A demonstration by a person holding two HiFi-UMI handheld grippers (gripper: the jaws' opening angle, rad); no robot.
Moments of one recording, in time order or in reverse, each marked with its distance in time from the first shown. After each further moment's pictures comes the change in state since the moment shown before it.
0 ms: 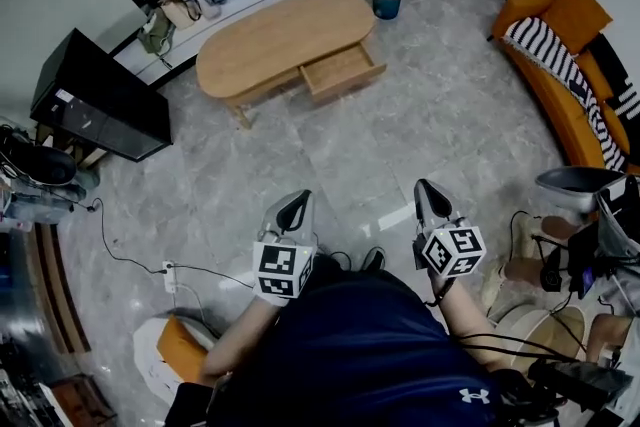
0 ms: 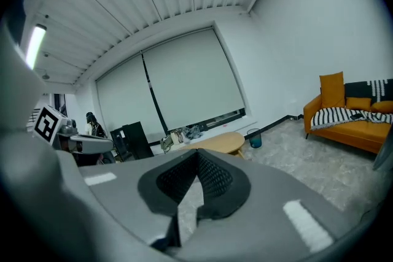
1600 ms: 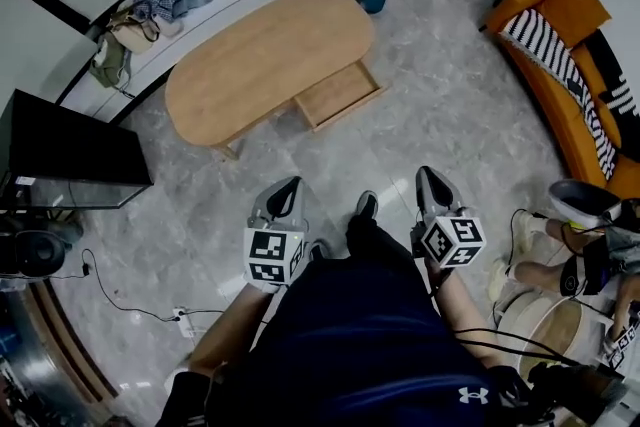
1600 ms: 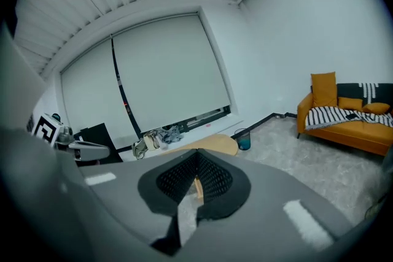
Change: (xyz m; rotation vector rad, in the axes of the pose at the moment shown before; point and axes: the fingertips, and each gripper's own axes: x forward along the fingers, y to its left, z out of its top) left arm 0.219 0.252 0.056 -0.031 0.077 -0.156; right arm 0.284 -0.013 0.067 0.053 0.037 -0.228
